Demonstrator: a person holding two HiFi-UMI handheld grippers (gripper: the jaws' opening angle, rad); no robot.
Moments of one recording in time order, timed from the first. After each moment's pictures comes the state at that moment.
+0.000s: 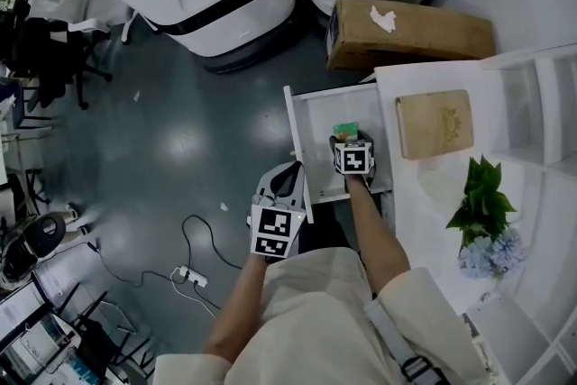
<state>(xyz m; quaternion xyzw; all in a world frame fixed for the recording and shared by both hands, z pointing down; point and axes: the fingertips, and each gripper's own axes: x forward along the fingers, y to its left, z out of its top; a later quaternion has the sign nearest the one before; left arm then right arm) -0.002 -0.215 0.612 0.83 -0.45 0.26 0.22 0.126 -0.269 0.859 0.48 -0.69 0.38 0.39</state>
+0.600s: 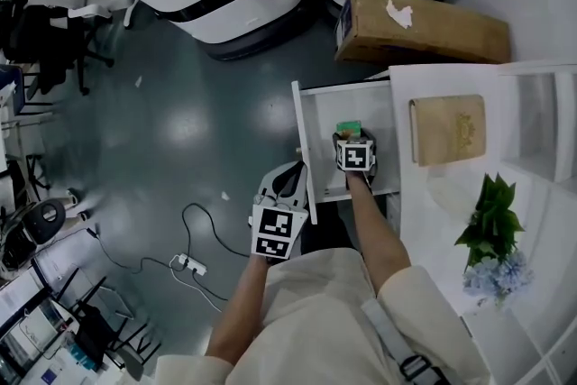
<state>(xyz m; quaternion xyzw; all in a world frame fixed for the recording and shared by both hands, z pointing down) -0.012 -0.218 0.636 0.81 -0.46 0.26 0.26 0.117 -0.267 0.902 0.47 -0.68 0.39 0.41</state>
